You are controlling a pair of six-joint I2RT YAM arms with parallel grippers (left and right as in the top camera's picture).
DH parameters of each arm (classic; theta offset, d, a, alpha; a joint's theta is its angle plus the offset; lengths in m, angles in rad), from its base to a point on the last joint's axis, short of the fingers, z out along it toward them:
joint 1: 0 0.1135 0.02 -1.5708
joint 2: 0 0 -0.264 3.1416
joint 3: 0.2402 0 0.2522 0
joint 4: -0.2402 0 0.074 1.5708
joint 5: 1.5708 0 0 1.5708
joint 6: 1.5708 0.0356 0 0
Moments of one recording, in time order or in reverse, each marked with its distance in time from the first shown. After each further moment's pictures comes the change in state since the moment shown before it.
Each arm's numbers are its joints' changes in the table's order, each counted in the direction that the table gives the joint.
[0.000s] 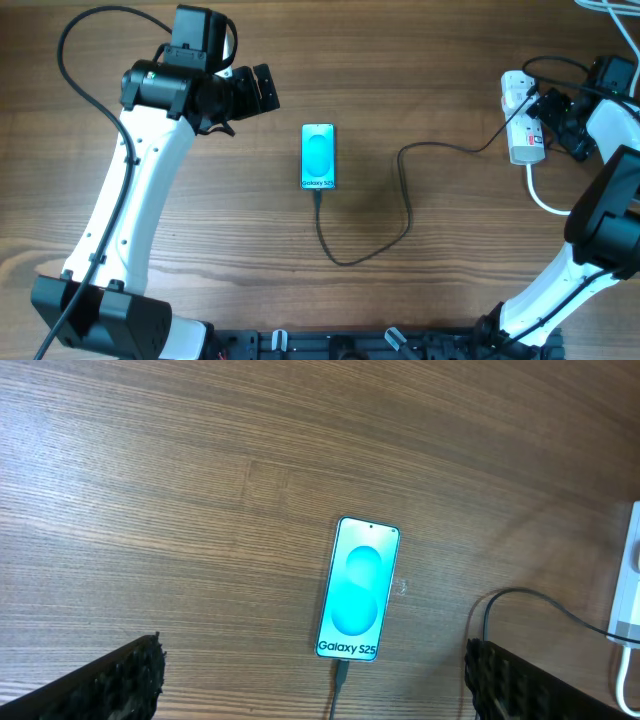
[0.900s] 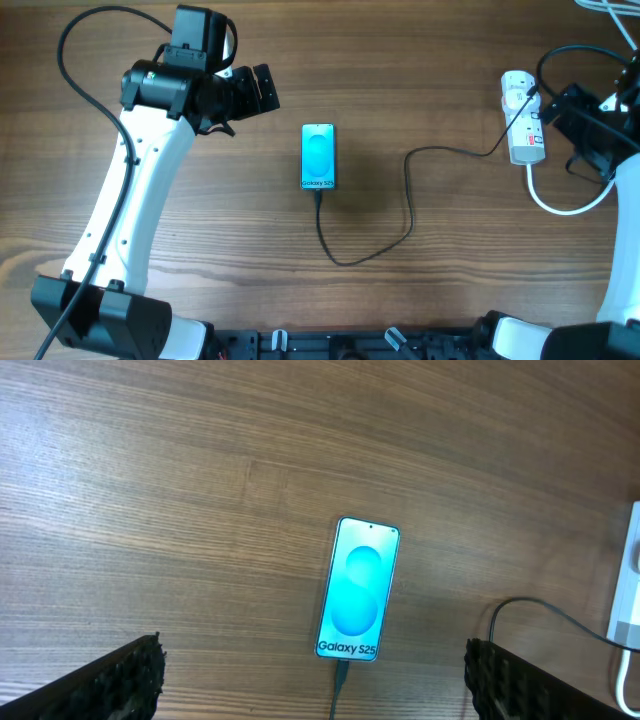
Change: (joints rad) left arm 0.000 0.000 0.000 0.000 0.000 0.000; right arm 0.087 -0.642 -0.022 -0.474 -0.019 0.040
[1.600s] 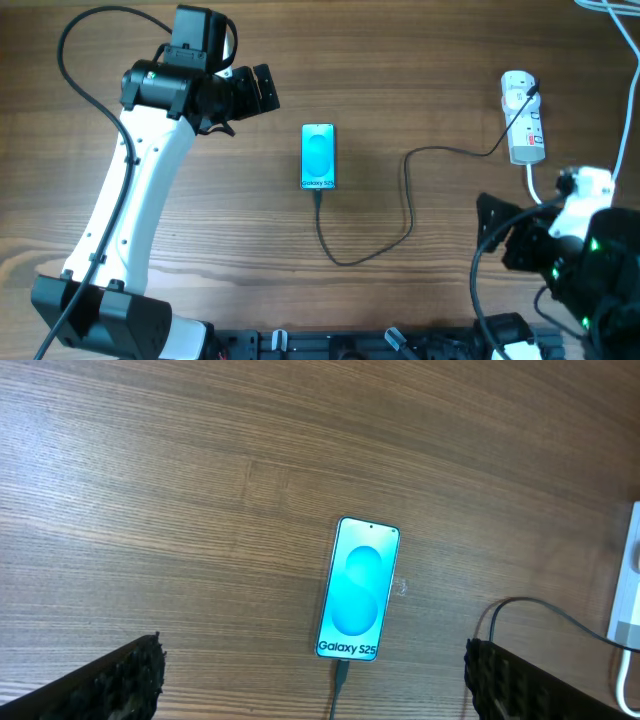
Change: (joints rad) left arm 0.000 0.000 0.000 0.000 0.000 0.000; right arm 0.494 -0.743 -0.167 -0.203 -0.004 -0.060
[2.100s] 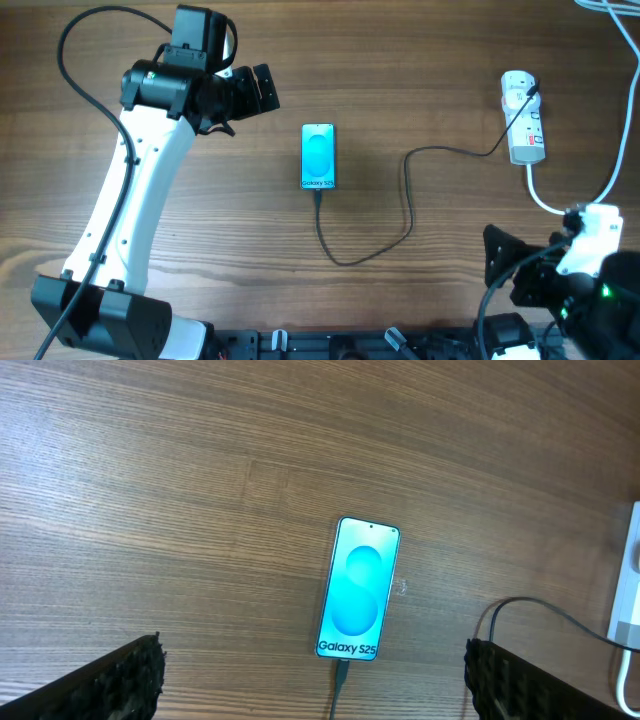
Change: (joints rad) left arm 0.000 0.000 0.000 0.000 0.000 0.000; right arm 0.000 -0.122 -0.003 -0.107 -0.004 -0.038
